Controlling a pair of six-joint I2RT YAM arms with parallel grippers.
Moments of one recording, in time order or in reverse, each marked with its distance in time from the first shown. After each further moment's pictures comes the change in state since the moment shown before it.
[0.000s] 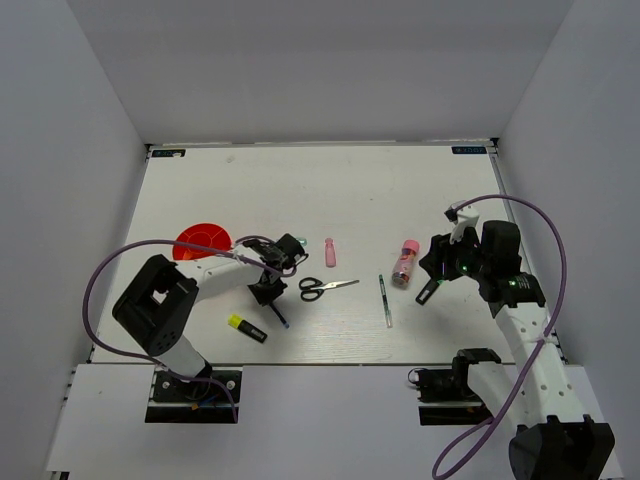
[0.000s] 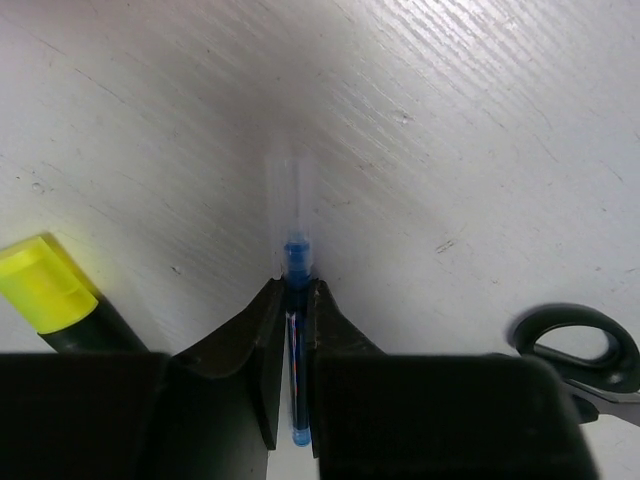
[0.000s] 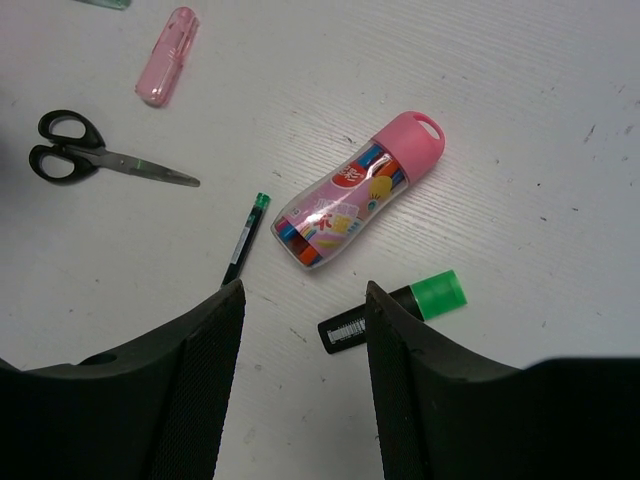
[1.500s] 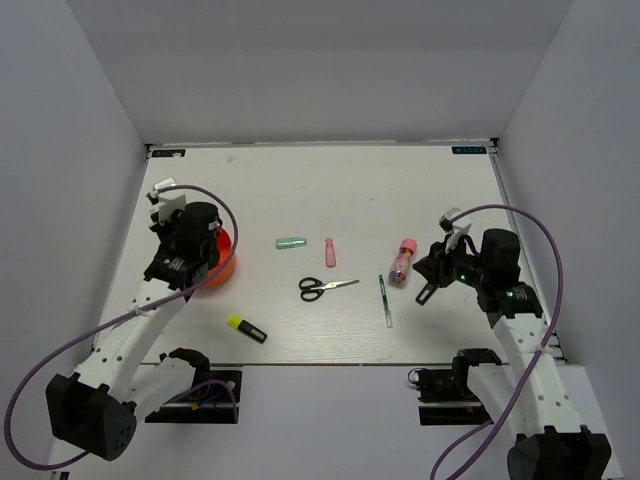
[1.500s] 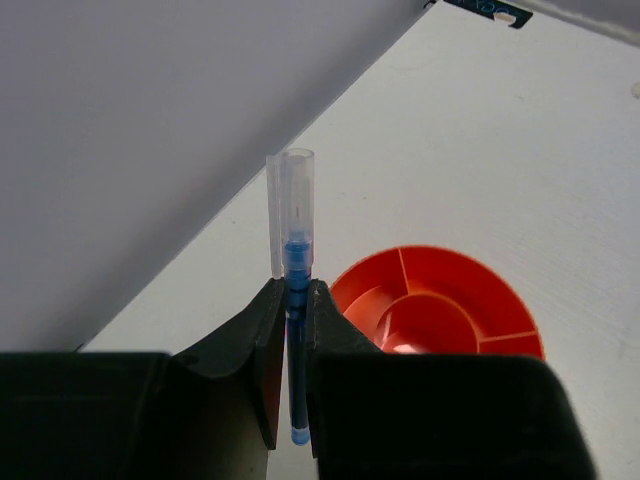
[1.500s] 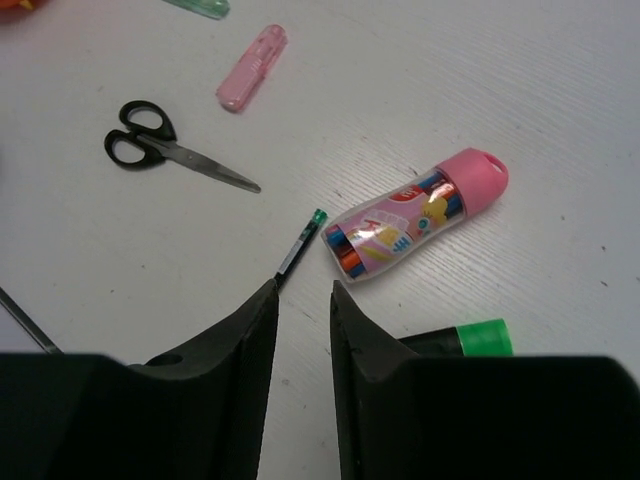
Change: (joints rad) left arm 0.343 -0.640 -0.060 0.347 -0.740 1.002; right arm 0.000 -0.048 -0.059 0.070 -0.170 -0.039
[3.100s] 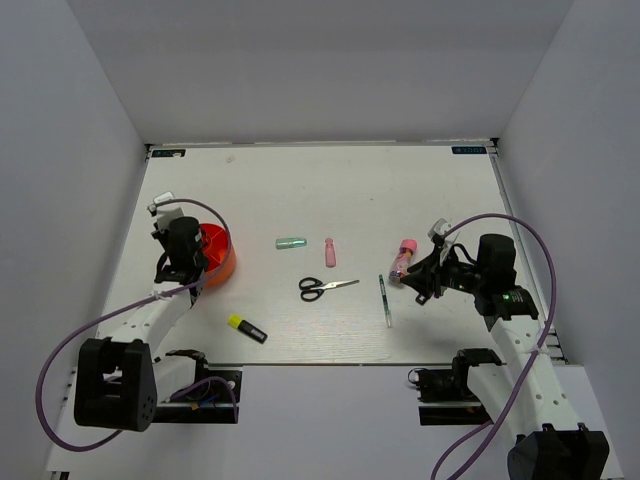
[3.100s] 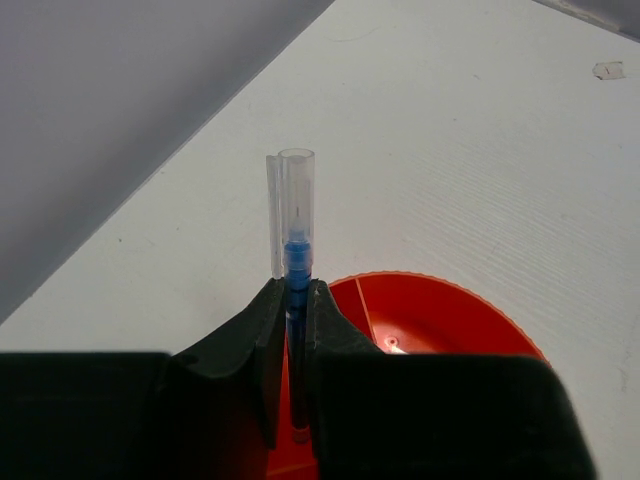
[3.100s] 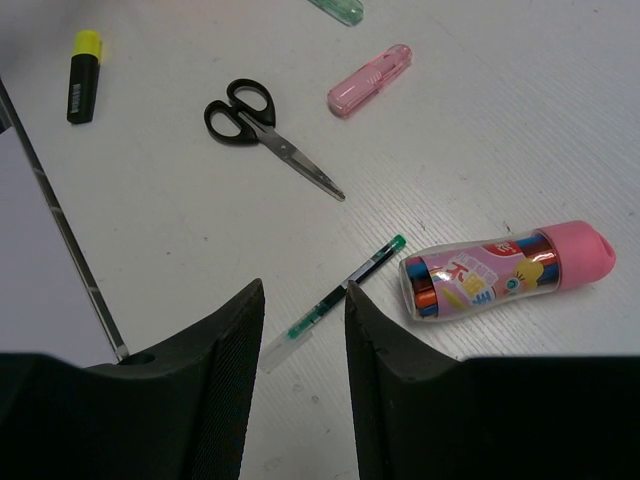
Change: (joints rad) left arm 0.289 0.160 -0.326 0.710 0.393 0.141; right arm 0.001 -0.027 -0.087 0.050 -0.284 -0.153
